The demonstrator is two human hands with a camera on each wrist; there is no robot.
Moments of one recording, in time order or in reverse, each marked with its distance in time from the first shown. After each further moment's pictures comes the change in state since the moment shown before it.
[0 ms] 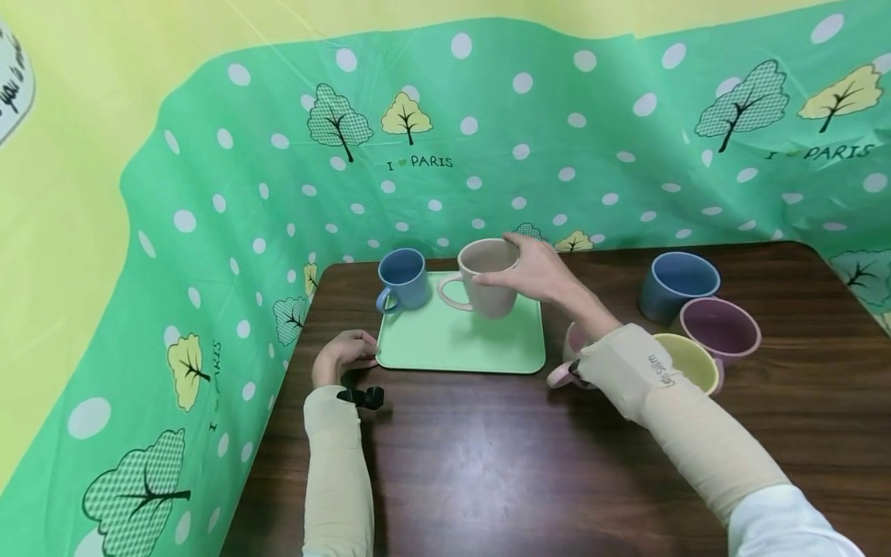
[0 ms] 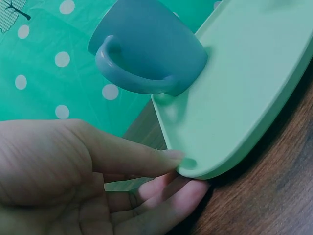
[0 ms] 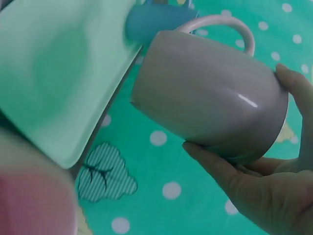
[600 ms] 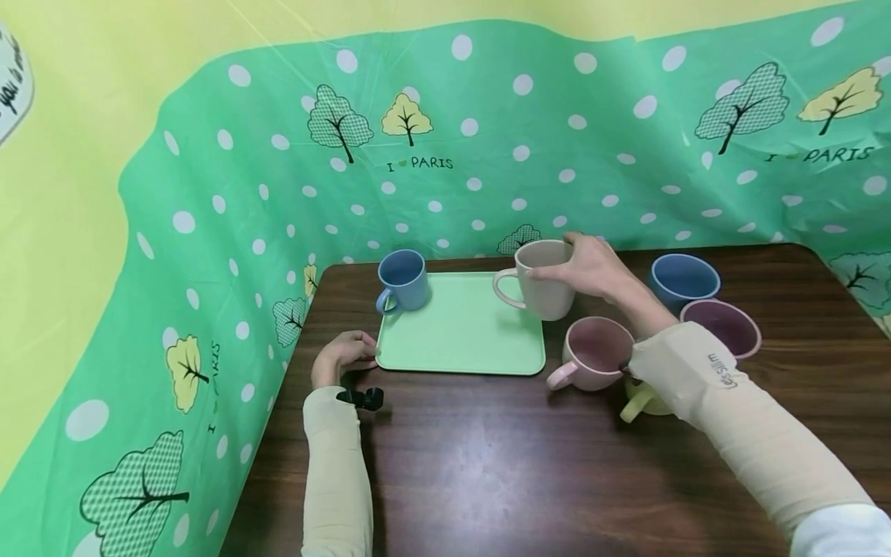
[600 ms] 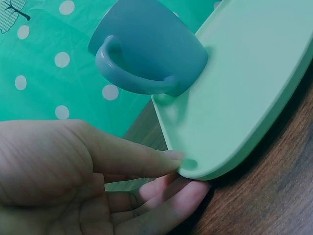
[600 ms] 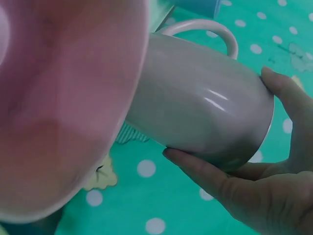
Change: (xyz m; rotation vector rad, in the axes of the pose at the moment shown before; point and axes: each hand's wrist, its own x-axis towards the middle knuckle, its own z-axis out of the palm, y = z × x) left_hand -0.003 0.002 0.001 0.015 -0.011 0.018; right_hand -0.016 0.044 -0.046 -0.084 0.003 0.120
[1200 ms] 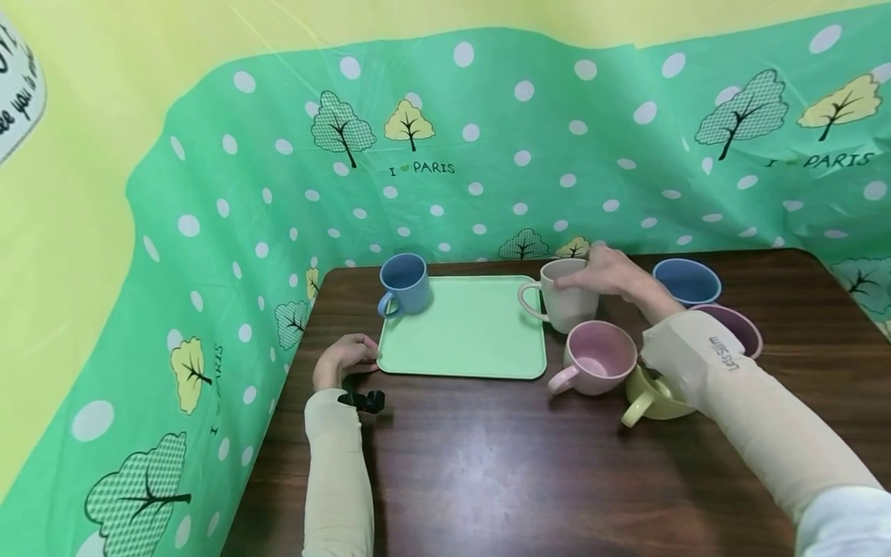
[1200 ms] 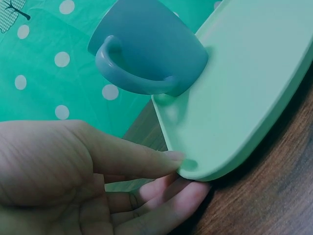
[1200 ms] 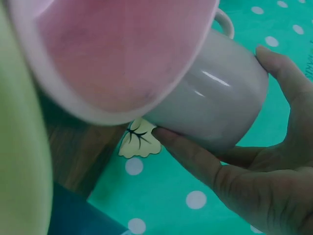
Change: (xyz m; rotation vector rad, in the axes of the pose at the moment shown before) left_hand 0.001 -0.004 -0.001 0.011 0.002 0.024; right_hand 0.016 0.035 -0.009 -0.100 -0.147 0.113
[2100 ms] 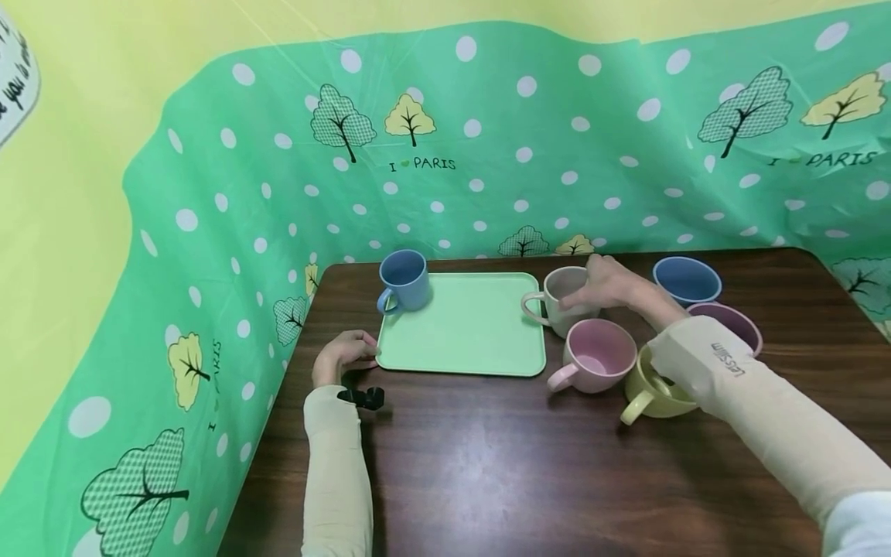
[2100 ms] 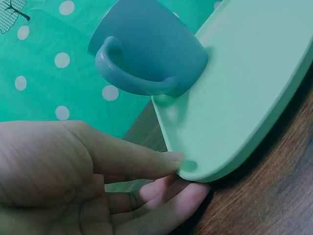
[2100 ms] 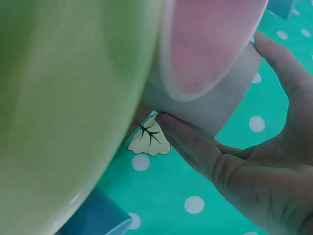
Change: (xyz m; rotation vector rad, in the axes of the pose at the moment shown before) left_hand 0.000 0.002 0.001 -0.001 0.005 -0.008; right_hand 0.001 0.010 0.012 -0.154 -0.070 -0.106
